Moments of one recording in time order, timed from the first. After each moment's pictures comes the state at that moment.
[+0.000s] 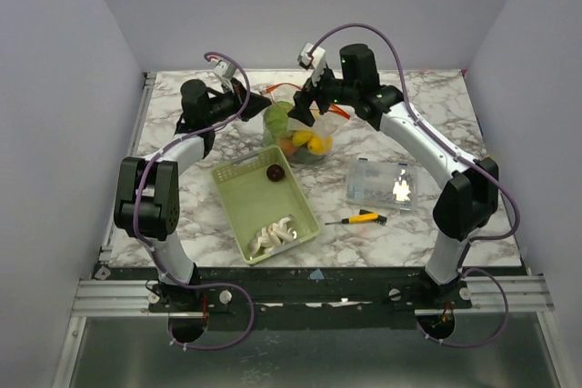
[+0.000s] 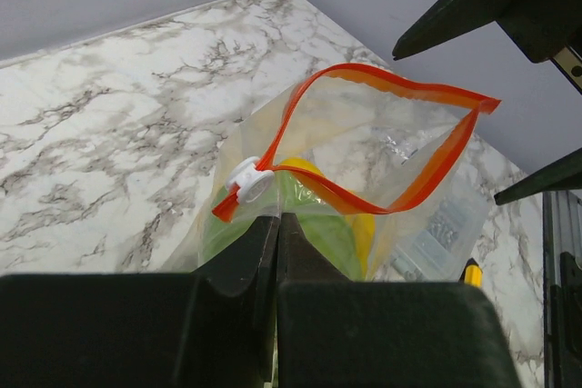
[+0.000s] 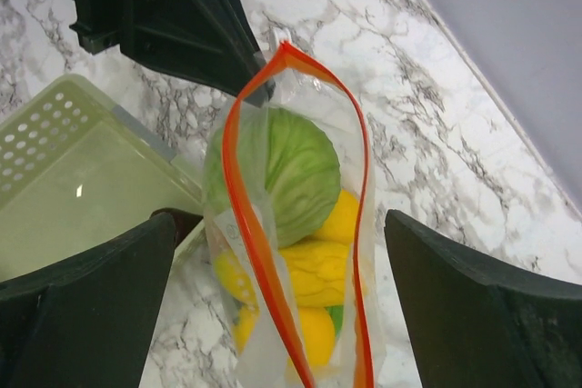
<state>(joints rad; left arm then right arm) -0.12 1.77 1.10 0.69 0.89 -0.44 0.52 1.79 1.68 -0.30 -0.52 -0.34</state>
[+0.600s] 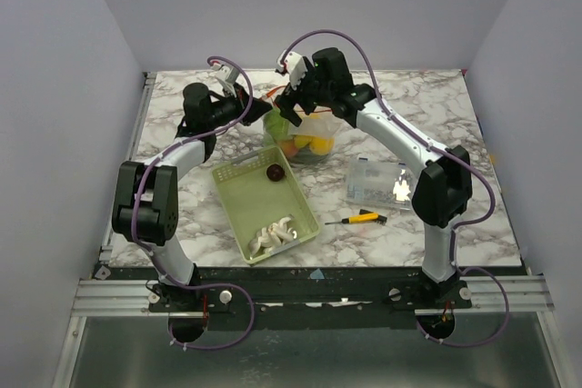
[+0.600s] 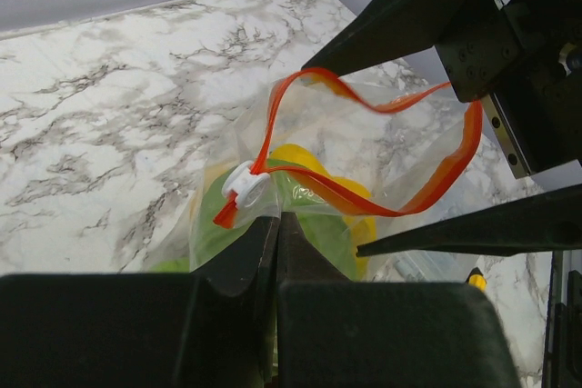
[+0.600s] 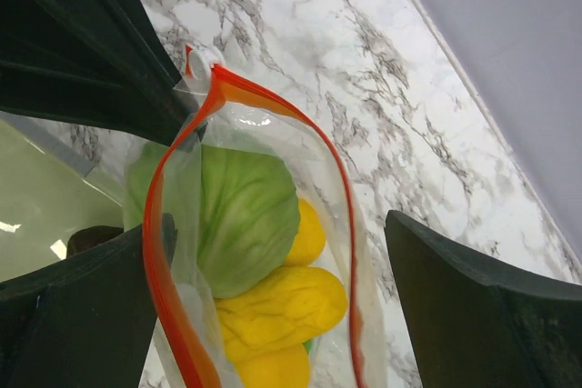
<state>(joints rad) -0.14 1.72 1.06 0.63 0.83 -0.41 0.61 1.98 1.85 -0.36 -0.28 -0.42</state>
